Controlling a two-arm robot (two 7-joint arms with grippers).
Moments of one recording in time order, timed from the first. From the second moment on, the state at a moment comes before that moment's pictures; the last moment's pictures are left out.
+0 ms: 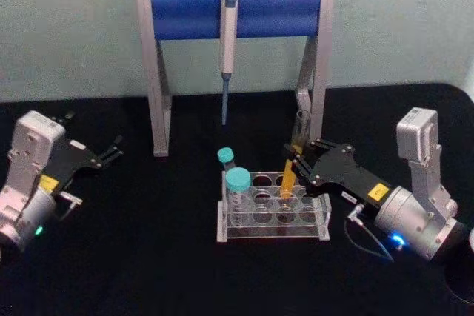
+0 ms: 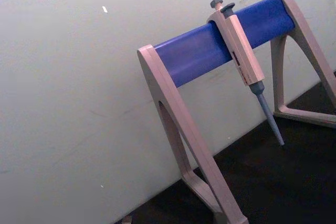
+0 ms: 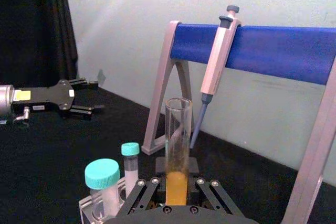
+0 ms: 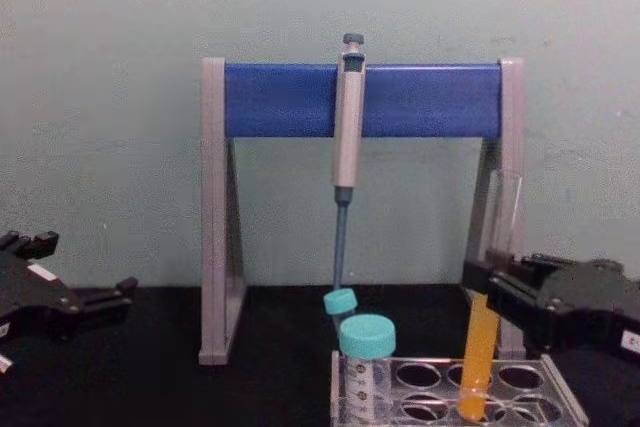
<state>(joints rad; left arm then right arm) -0.20 0.60 0.45 -1.41 -0.25 -0.12 0.03 0.14 0.42 -0.36 -1.48 0.42 -0.14 0.50</state>
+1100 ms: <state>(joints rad) -0.20 0.60 0.45 -1.41 -0.25 -0.12 0.03 0.16 0.41 -0.37 -1.43 0.40 -0.15 0.51</state>
